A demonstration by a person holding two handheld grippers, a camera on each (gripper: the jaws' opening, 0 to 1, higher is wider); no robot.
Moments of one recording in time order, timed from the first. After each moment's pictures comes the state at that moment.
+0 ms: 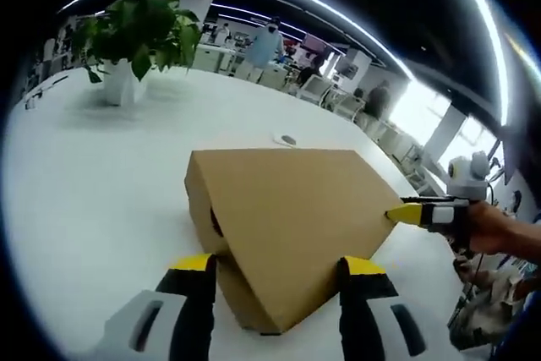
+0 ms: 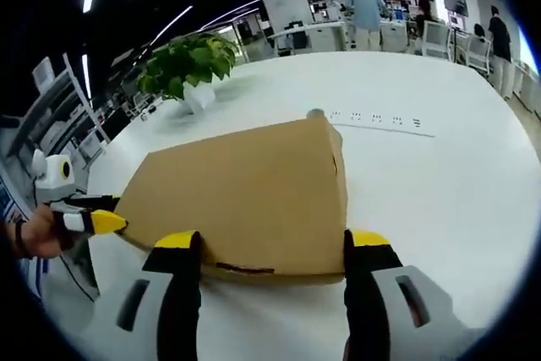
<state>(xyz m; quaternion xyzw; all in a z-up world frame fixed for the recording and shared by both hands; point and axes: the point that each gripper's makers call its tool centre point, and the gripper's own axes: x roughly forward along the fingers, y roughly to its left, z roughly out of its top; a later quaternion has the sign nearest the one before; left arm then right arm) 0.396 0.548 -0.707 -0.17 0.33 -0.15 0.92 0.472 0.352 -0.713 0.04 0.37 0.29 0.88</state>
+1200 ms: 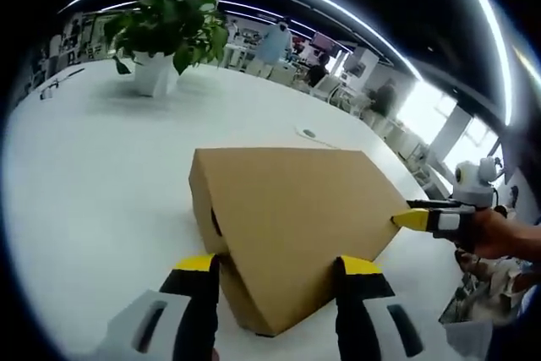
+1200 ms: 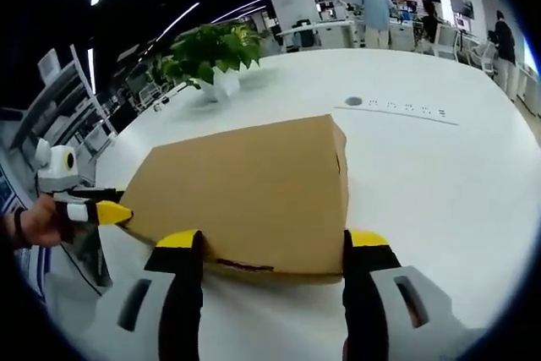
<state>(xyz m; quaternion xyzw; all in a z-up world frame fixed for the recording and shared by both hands) 0.329 0.619 -0.704 -0.16 0.35 -0.13 0.91 0.401 0.425 -0.713 0.04 0.37 0.31 0.88</state>
